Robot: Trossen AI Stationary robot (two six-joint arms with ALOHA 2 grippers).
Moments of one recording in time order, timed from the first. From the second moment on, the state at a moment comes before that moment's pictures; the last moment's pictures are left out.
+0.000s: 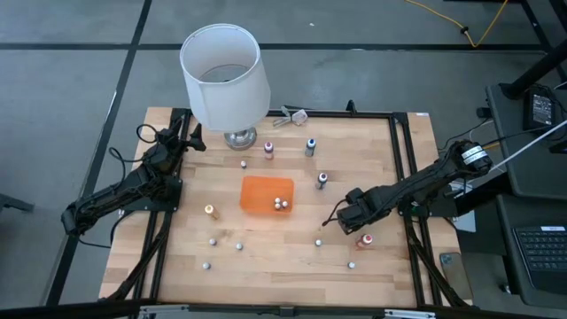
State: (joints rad) left arm 0.59 0.08 0.01 0.08 -0.74 -0.27; right arm 0.38 1.50 0.82 -0.91 -0.01 1.44
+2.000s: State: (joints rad) left arm 0.59 0.08 0.01 0.08 -0.74 -0.27; right arm 0.20 1.92 1.63 -1.33 0.00 0.65
